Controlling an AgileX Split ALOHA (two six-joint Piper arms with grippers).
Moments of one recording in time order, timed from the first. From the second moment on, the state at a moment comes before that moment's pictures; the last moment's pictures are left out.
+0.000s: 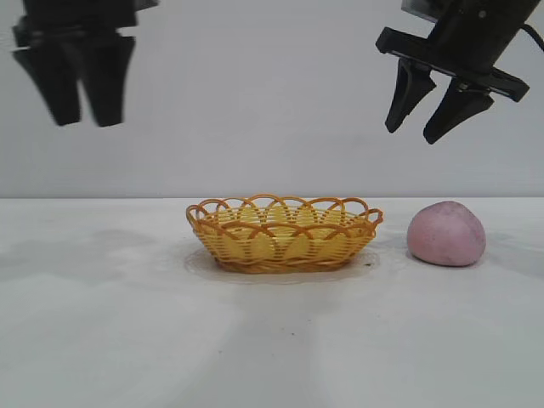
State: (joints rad) left arm -0.27 1.87 -1.50 -0.03 1.09 0.33; right arm 0.17 1.94 -1.37 0.62 0.59 -0.49
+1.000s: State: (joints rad) left arm -0.03 1.04 -1.16 0.04 1.25 0.16; right arm 0.17 1.94 -1.37 0.62 0.60 -0.49
